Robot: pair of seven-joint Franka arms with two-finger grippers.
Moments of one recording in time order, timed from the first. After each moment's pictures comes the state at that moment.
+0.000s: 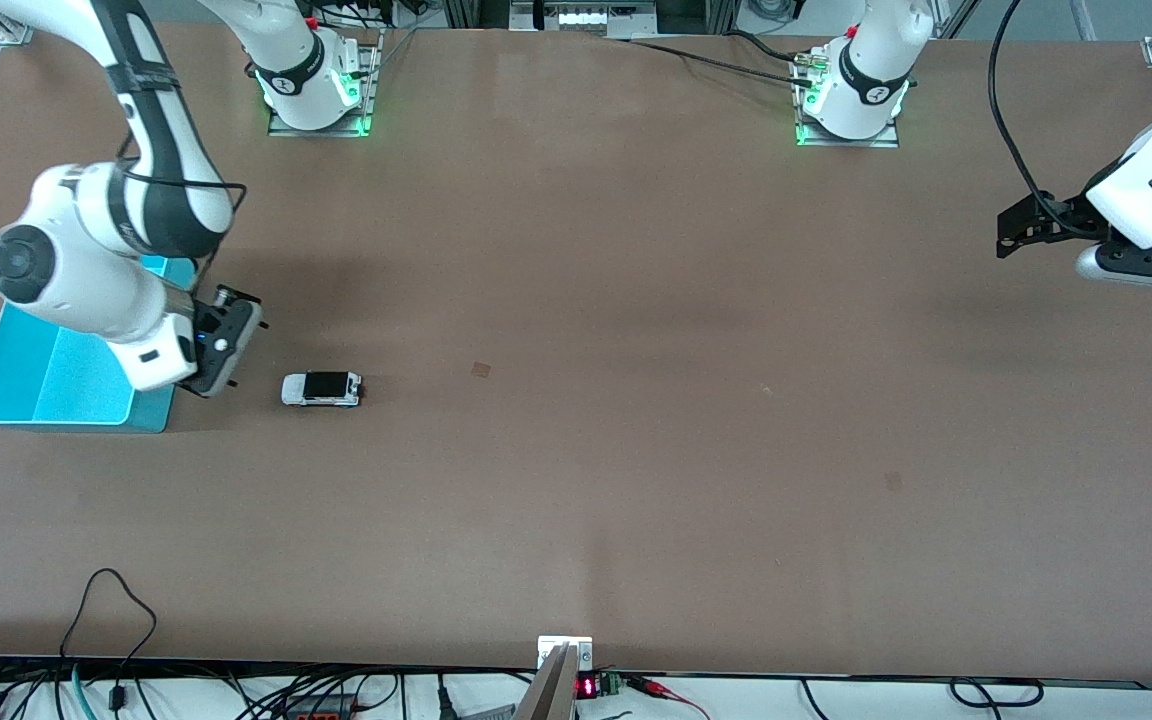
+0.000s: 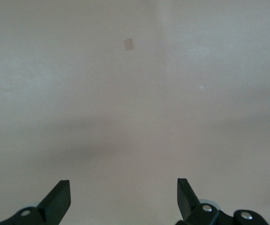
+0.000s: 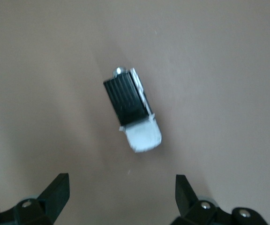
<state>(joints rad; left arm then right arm) -0.09 -0.03 0.07 -1.73 0.03 1.62 0.11 0.08 0.29 0.02 -1.98 0.07 2.22 -1.16</state>
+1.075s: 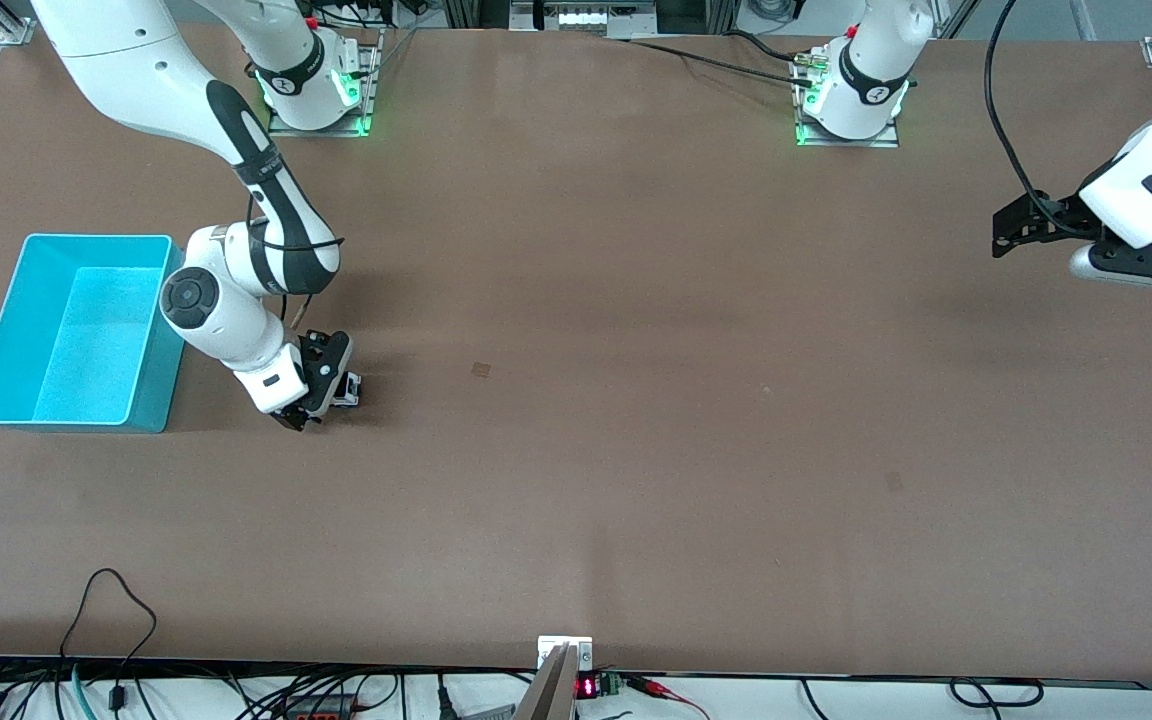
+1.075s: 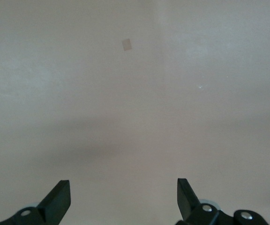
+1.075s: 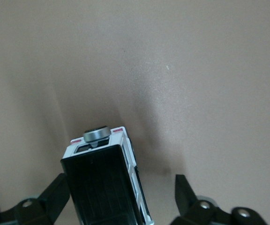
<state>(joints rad) -0.09 -0.03 0.06 -1.73 0.03 1.62 0.11 0.16 0.51 0.02 -2.04 0.07 2.63 -1.19</state>
